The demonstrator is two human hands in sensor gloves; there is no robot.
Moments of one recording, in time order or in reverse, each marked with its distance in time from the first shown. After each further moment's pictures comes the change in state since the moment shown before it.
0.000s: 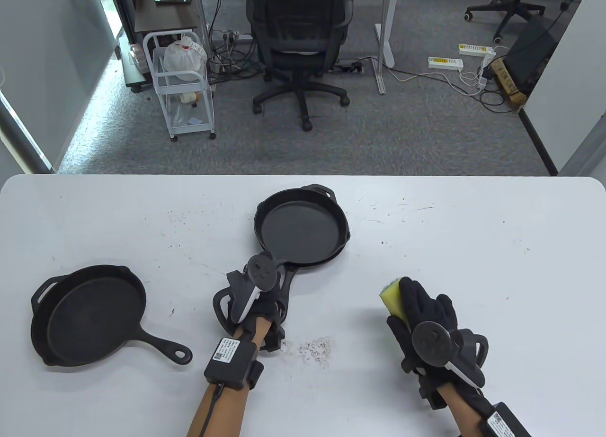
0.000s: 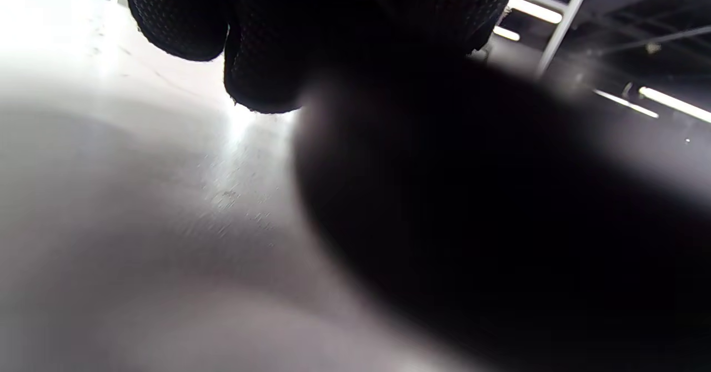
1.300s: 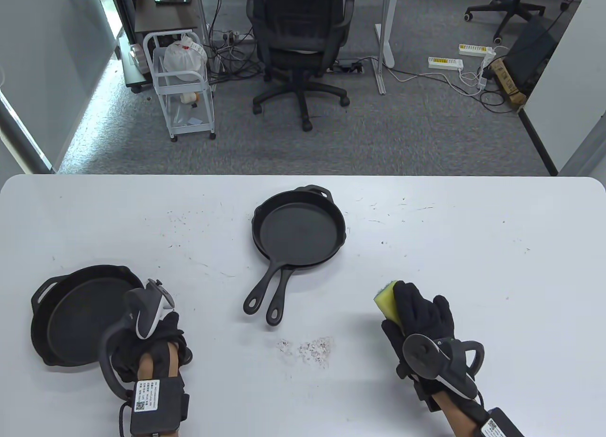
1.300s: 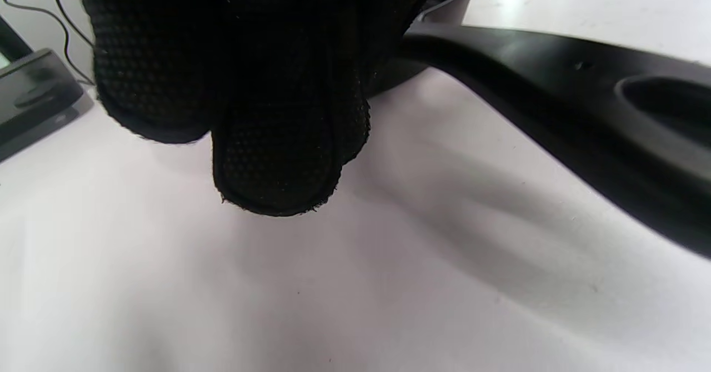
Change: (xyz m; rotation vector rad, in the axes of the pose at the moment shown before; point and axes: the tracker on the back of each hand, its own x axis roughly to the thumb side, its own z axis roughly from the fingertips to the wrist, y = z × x) left_hand -0.167 0.084 0.048 -0.373 0.720 -0.434; right_hand 0.016 0.000 0.011 -0.083 -0.044 0.099
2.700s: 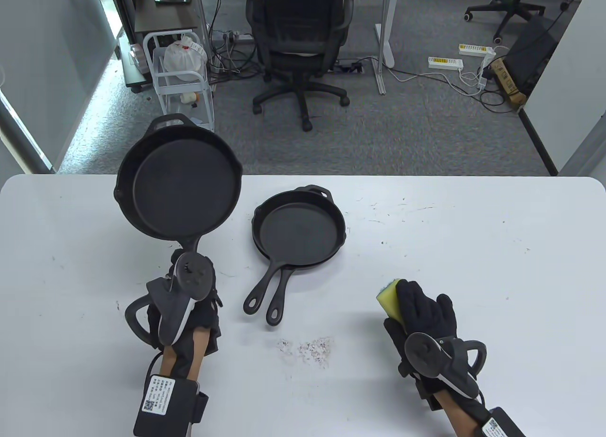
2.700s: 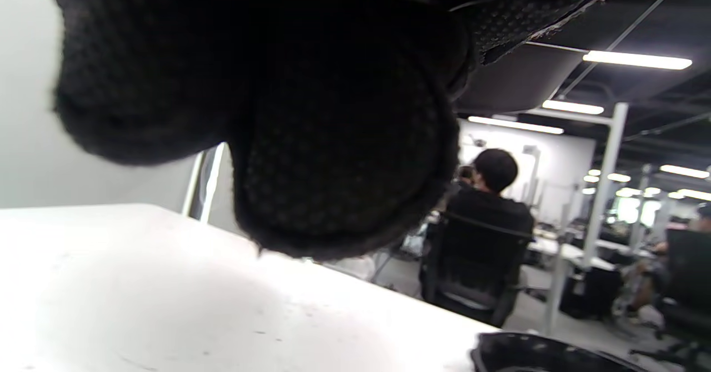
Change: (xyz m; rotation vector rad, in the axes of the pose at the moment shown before) left_hand 0.023 0.091 0.124 0.716 -0.511 0.482; right_hand -0.002 -0.003 -0.001 -0.002 0.017 0.012
